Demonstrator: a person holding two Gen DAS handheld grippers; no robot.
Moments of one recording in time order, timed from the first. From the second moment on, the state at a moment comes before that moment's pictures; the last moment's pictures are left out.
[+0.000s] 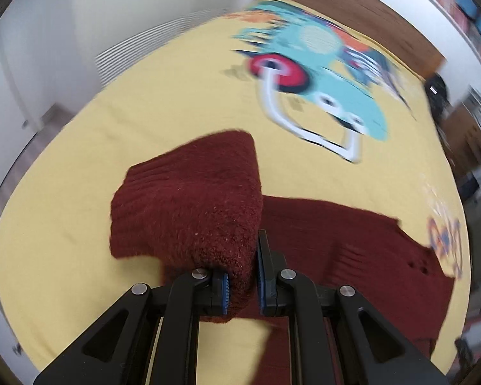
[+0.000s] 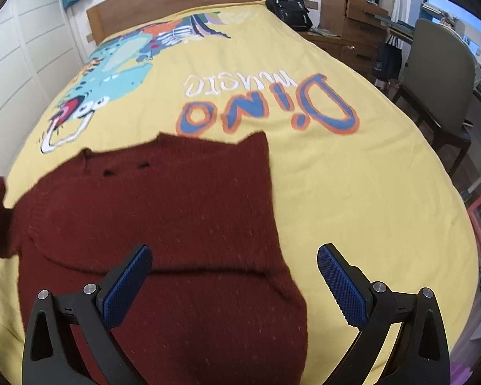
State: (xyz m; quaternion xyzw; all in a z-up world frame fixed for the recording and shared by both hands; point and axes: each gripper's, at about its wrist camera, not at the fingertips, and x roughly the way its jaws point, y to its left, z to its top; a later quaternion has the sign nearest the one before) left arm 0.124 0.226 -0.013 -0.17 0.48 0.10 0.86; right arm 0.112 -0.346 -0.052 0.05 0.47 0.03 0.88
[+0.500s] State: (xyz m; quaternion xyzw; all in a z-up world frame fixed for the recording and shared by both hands) left arm 0.186 -0.027 -0.025 -0.08 0.51 -0.08 0.85; right arm 0.137 -0.380 -0.033 0.06 0.48 0.02 0.87
